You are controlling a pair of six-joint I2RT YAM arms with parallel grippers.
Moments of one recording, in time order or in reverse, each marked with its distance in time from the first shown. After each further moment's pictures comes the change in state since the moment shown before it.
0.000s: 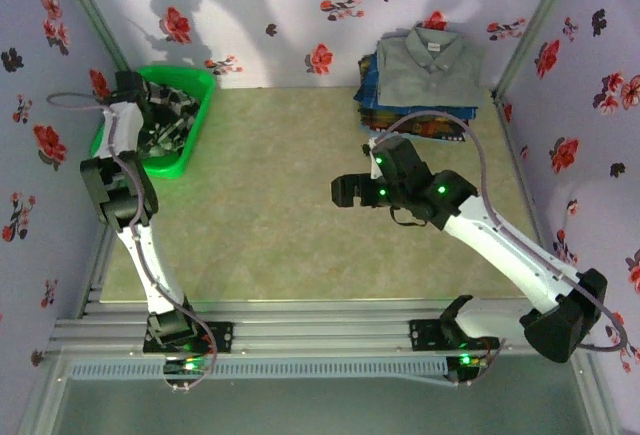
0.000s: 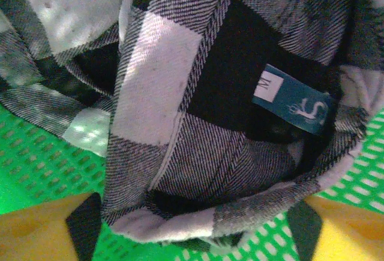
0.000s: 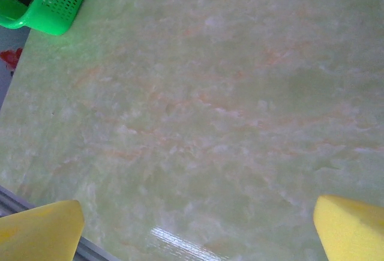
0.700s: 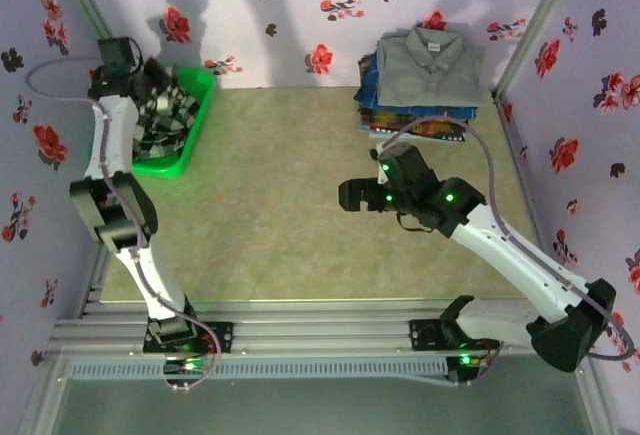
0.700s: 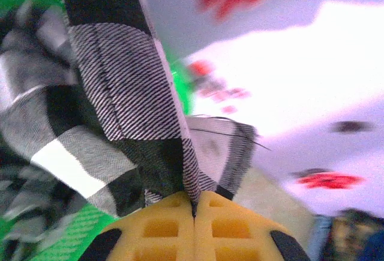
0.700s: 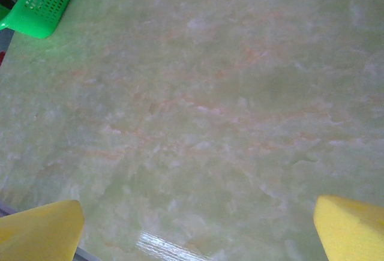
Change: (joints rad) left arm -0.082 -0.341 -0.034 0.272 0.156 -0.042; right arm 0.002 -0.068 -0.058 -0.005 0.053 -0.005
